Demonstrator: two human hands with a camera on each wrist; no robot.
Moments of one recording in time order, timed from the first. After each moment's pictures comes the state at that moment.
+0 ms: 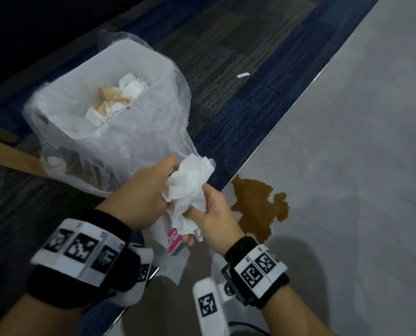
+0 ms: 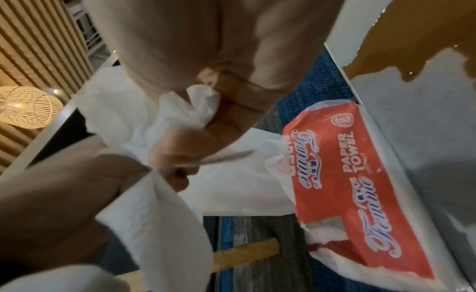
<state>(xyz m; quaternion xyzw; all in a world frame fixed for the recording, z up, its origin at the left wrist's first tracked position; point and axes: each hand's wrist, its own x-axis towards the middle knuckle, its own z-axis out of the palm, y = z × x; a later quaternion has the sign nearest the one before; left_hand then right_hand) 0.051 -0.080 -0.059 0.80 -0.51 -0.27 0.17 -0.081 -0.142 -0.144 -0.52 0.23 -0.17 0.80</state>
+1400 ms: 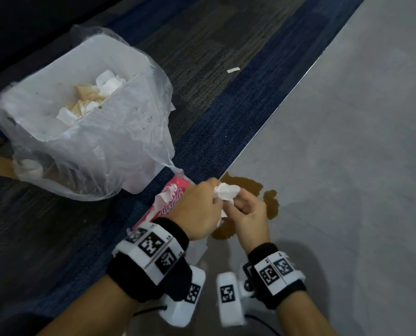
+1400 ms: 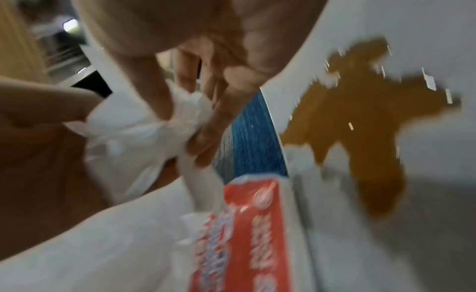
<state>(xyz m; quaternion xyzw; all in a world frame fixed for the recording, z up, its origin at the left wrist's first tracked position) -0.031 -0.139 -0.113 0.79 -0.45 -0.35 0.22 -0.146 -0.189 -0.182 -0.53 0.36 -0.31 0.70</state>
